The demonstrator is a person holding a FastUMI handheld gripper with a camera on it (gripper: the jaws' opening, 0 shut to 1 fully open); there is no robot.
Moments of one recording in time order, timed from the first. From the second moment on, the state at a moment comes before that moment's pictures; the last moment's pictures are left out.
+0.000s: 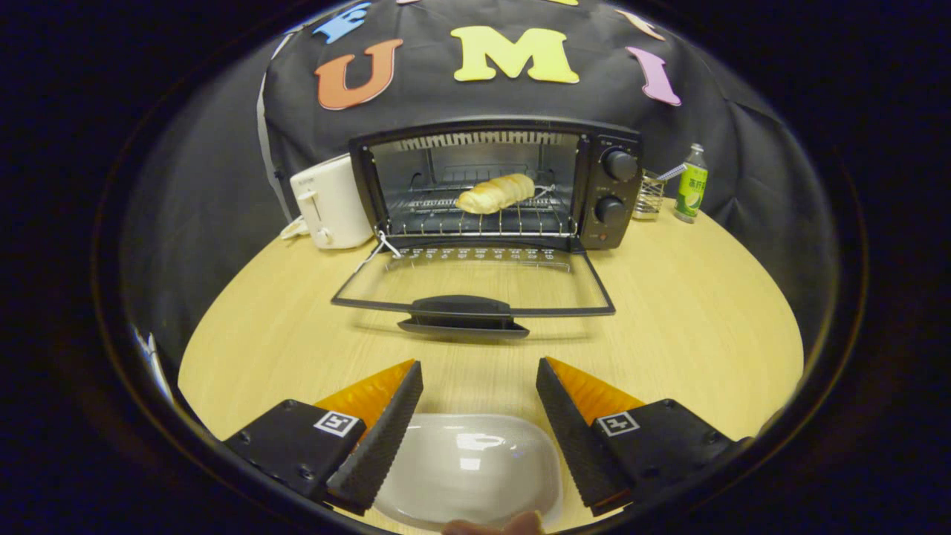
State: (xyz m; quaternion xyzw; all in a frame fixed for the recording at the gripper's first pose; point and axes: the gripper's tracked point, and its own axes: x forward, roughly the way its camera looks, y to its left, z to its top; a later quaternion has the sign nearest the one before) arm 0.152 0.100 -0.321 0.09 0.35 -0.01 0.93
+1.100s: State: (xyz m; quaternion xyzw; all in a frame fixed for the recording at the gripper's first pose) arm 0.194 0.100 -0.293 0.11 0.30 -0.04 0.95
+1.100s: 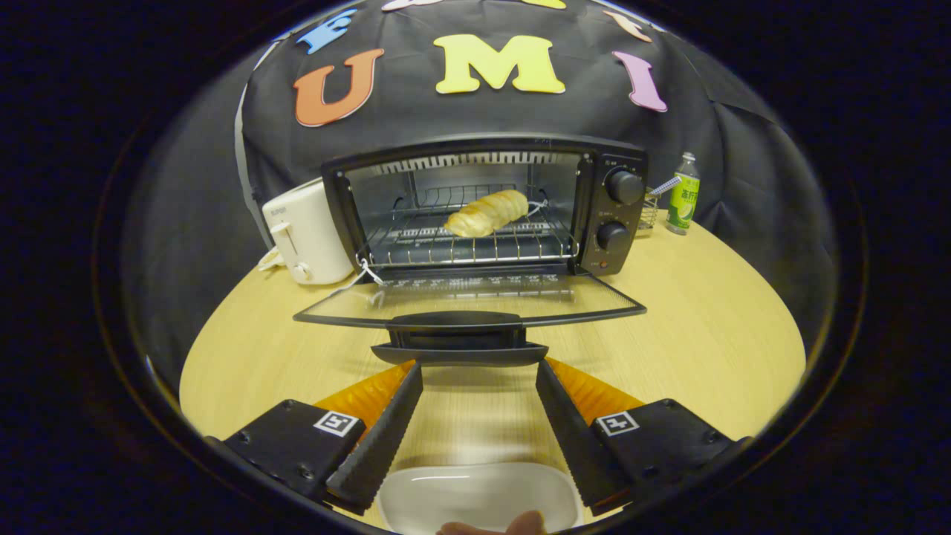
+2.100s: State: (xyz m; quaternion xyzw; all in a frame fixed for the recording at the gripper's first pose) arm 0.209 0.115 -0.301 0.11 0.28 -0.04 0.95
